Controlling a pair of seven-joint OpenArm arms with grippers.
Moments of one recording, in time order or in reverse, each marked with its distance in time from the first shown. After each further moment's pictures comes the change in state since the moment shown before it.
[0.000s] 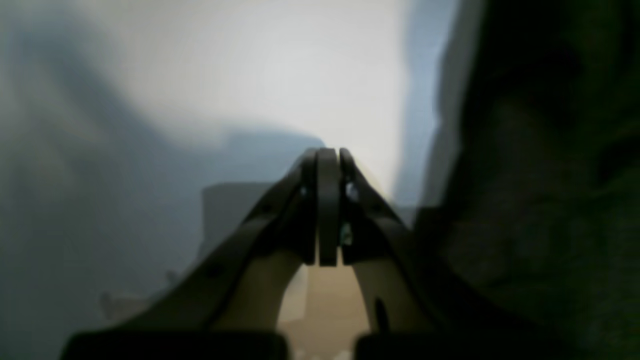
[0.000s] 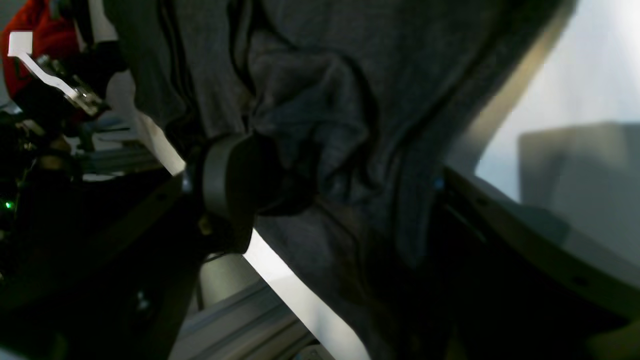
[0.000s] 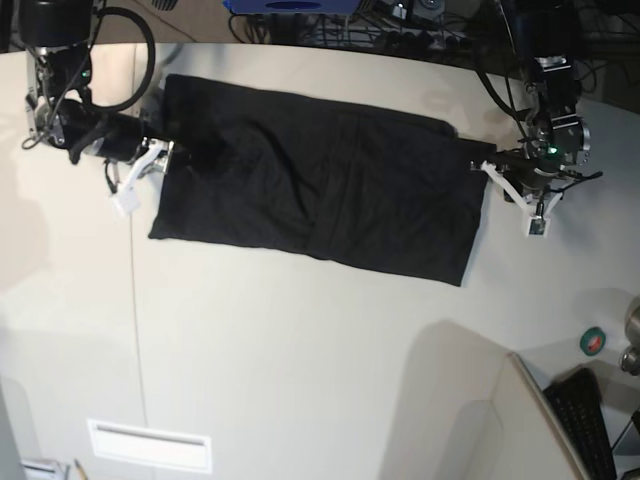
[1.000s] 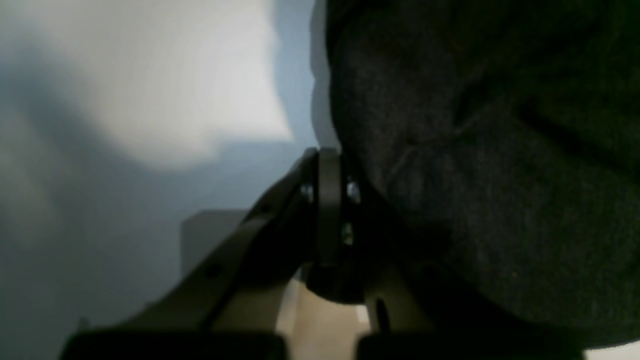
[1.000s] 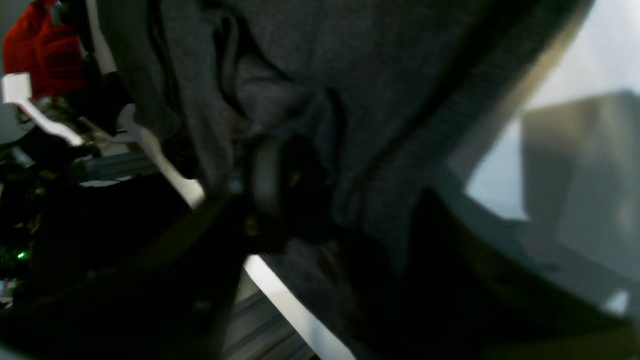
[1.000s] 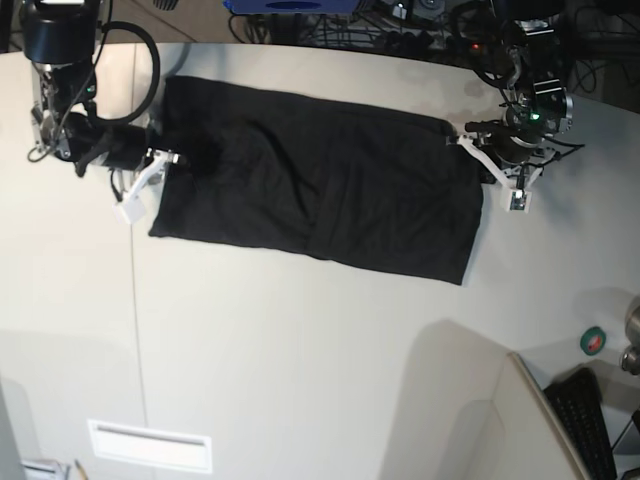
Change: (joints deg) left arm 8.0 3.3 0.7 5.9 -2.2 -1.0 -3.5; right arm 4.3 -0.5 0.1 -5.4 -1.6 -0.1 -1.0
